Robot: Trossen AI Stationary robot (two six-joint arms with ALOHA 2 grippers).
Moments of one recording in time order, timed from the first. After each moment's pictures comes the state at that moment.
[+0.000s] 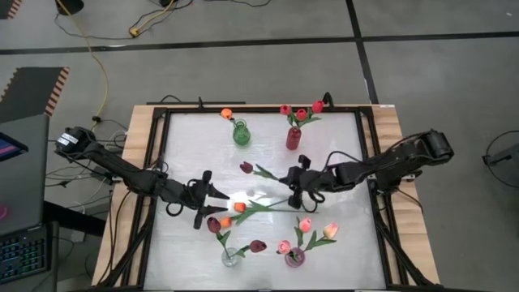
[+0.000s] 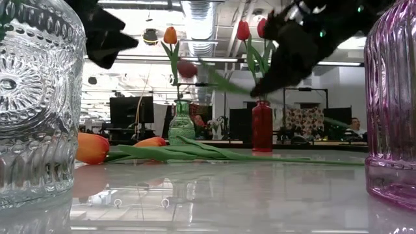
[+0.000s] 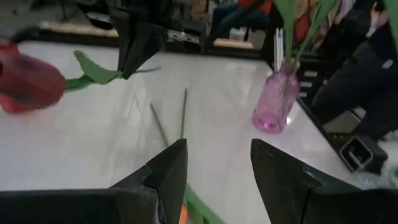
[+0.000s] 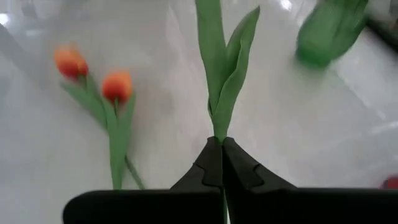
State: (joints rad) left arm -0.40 1.06 0.38 0.42 -0.28 -0.23; right arm 0.18 1.44 0.75 0.03 0.38 0.27
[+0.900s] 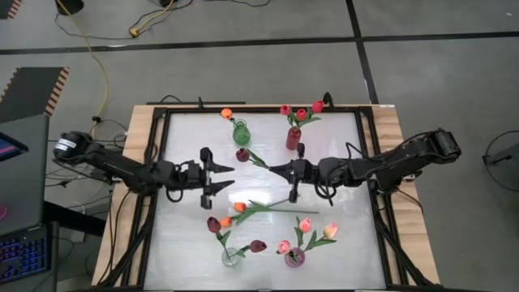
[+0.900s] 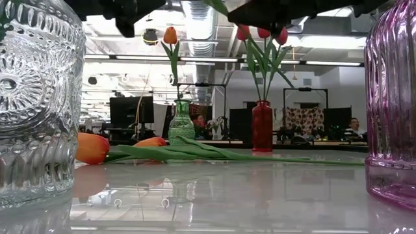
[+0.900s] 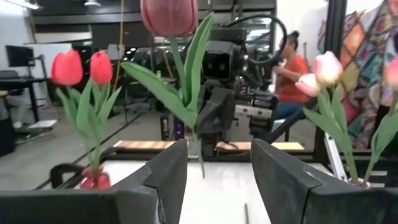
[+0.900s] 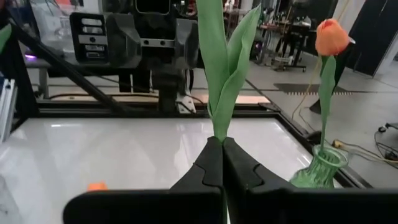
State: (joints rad) left arm -0.23 1.08 0.39 0.87 -0.31 0.06; right arm 0.18 1.34 0.75 0.49 0.39 -0.06
